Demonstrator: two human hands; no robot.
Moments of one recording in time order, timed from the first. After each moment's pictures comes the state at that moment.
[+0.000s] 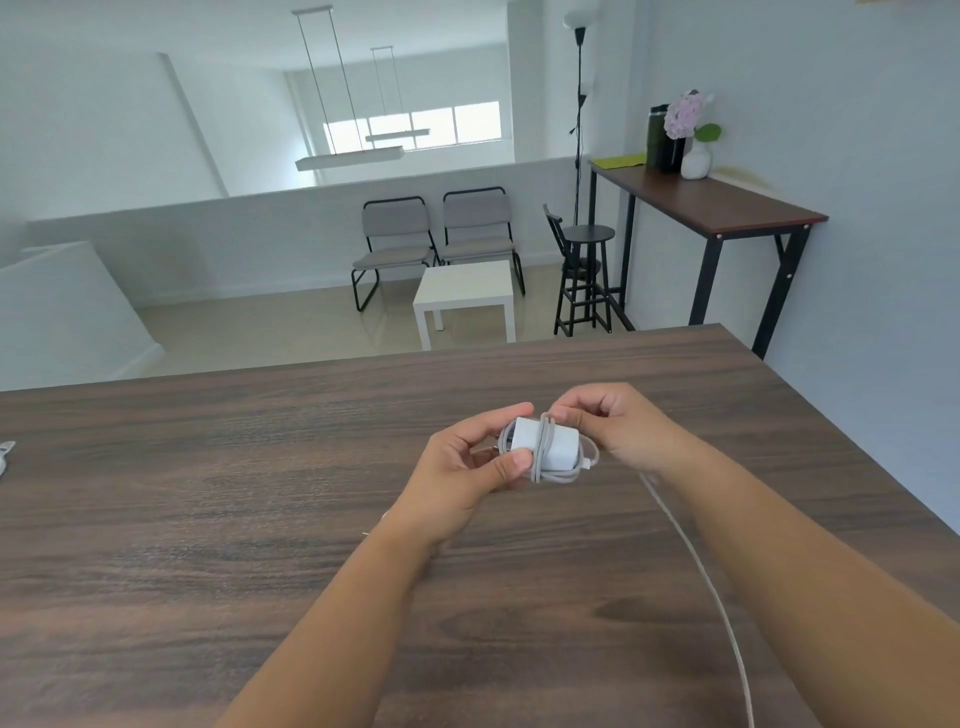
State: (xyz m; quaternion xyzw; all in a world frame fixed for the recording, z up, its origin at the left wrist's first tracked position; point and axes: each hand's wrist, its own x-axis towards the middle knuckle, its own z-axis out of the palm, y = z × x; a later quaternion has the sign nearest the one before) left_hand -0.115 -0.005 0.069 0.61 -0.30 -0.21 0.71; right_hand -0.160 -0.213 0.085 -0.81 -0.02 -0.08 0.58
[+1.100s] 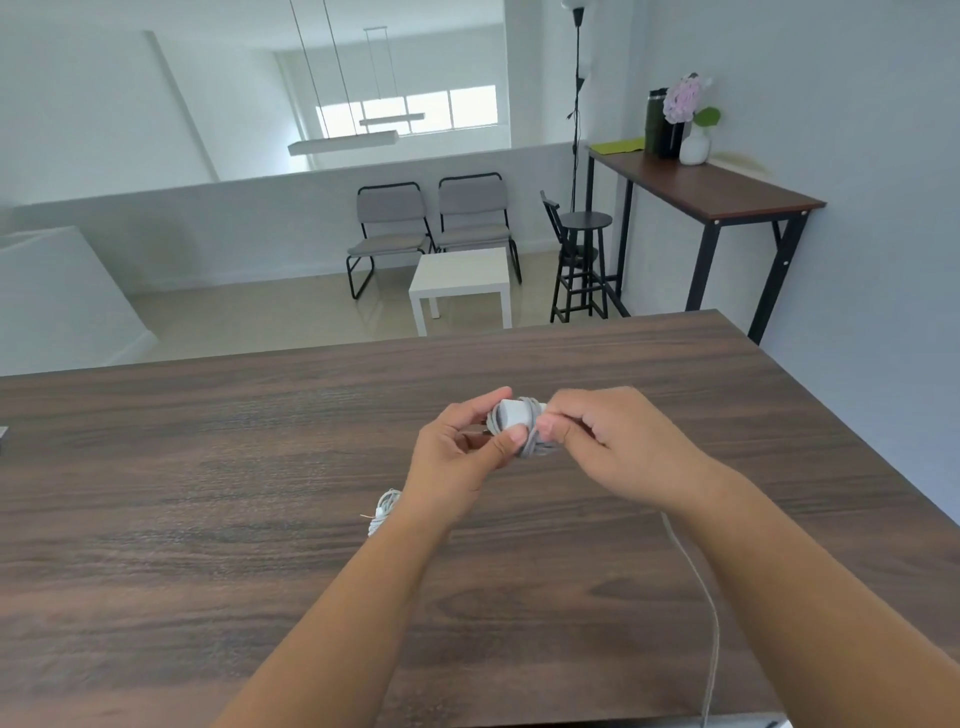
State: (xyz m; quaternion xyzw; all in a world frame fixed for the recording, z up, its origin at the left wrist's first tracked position) left_hand -0.120 -0.012 0.057 0.64 -0.22 -0.12 0.72; right_hand -0.196 -0.184 0.096 -0.94 -0.09 -0.18 0.26
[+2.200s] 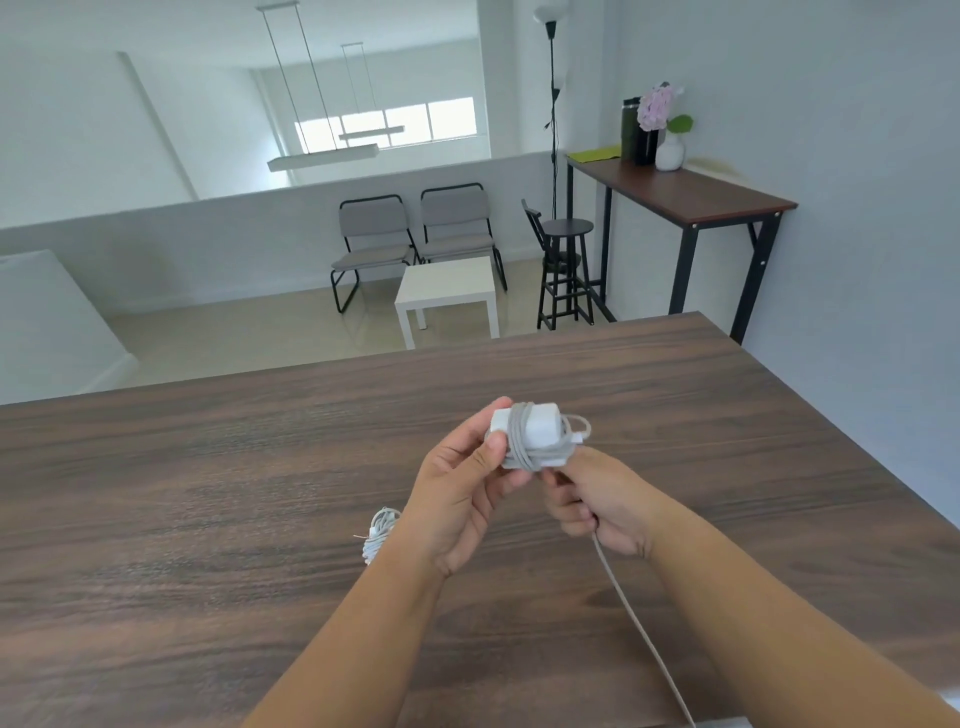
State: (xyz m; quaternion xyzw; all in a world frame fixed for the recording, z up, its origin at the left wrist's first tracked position) left_hand -0.130 -0.015 0.062 0.43 -0.18 -0.29 0.83; right_hand -0.184 -0.171 0.043 -0.63 0.12 0.06 0.76
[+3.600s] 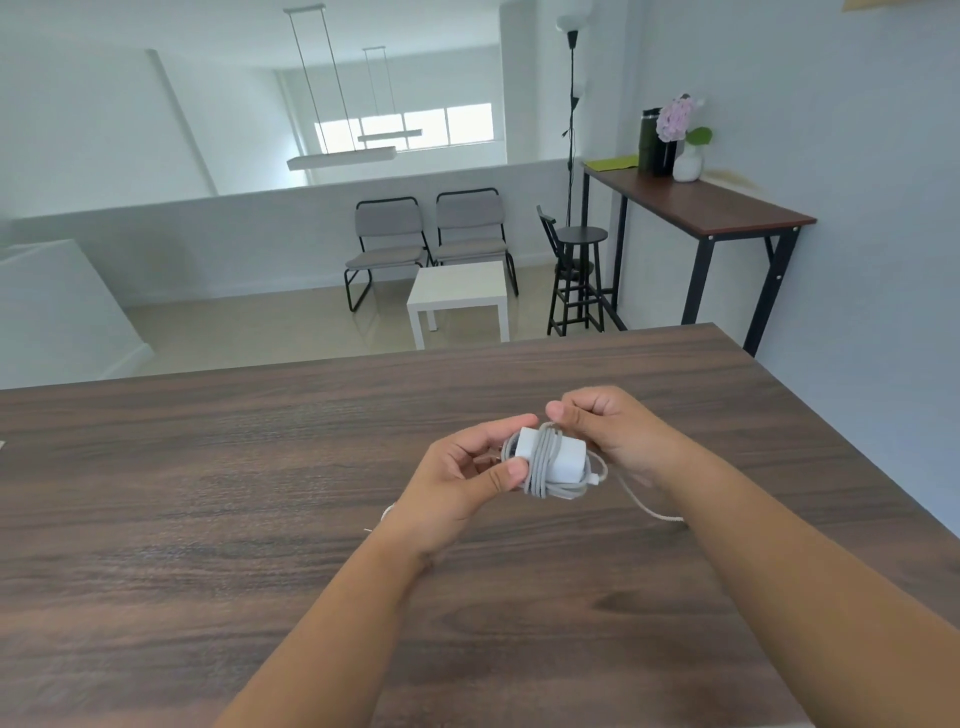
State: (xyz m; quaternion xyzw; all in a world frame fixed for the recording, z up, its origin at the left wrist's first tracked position) left_hand -0.122 0.006 0.065 0.57 -0.33 -0.24 0.72; right_hand -0.169 -0.196 0.083 -0.75 -0.02 -0.03 0.66
